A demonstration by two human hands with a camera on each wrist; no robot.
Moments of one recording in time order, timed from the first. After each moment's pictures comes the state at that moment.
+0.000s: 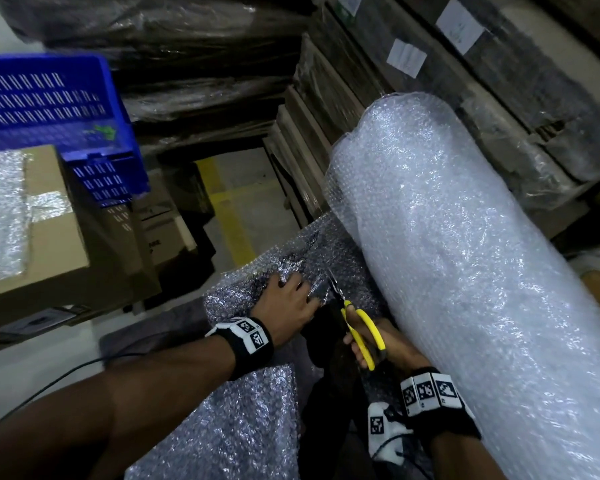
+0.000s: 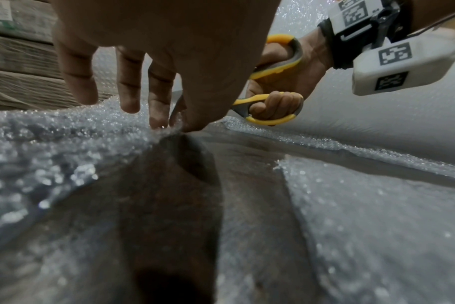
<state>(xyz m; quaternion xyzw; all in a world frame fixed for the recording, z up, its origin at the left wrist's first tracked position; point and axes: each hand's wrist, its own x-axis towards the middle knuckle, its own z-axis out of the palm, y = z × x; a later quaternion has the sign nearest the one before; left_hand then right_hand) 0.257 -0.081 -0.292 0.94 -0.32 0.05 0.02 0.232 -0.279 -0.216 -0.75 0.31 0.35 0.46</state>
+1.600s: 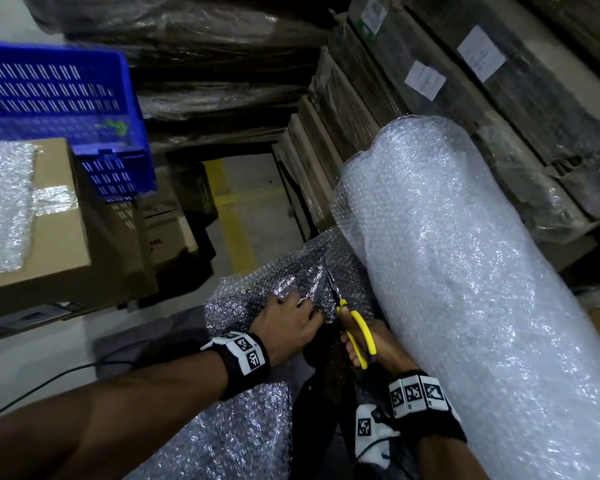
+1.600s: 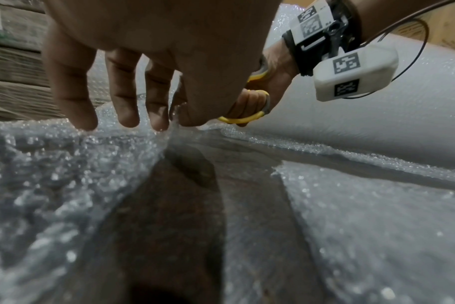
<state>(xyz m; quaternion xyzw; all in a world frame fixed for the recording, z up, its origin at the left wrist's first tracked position) 0.251 -0.078 -0.263 0.95 -0.31 -0.10 0.04 0.263 -0.264 -0.227 -0.77 0.29 0.31 0.47</state>
